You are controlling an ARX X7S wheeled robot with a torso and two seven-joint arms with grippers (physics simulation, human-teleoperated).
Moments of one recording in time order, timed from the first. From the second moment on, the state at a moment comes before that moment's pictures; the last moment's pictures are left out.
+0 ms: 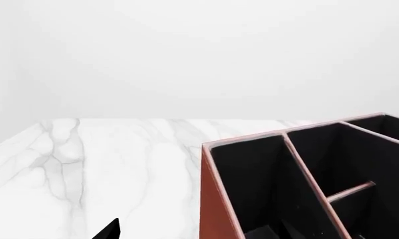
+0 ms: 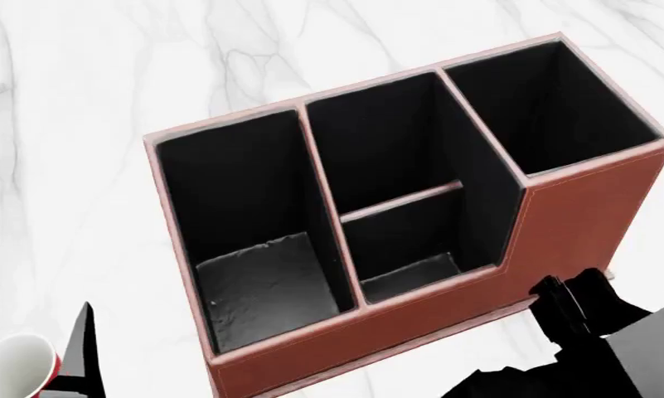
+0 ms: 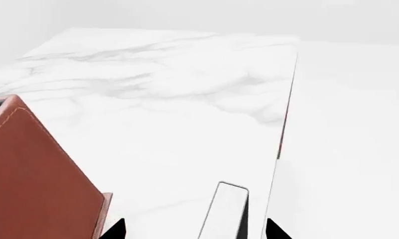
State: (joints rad) left arm 0.02 -0.26 0.10 0.86 -0.31 -0.61 -0.29; right arm 0.49 0.04 0.05 -0.37 0.58 0.67 1.47
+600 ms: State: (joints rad) left arm 0.02 -0.27 0.08 0.86 -0.34 -0.59 -0.31; right arm 0.52 0.02 0.01 -0.17 0.64 0.34 1.57
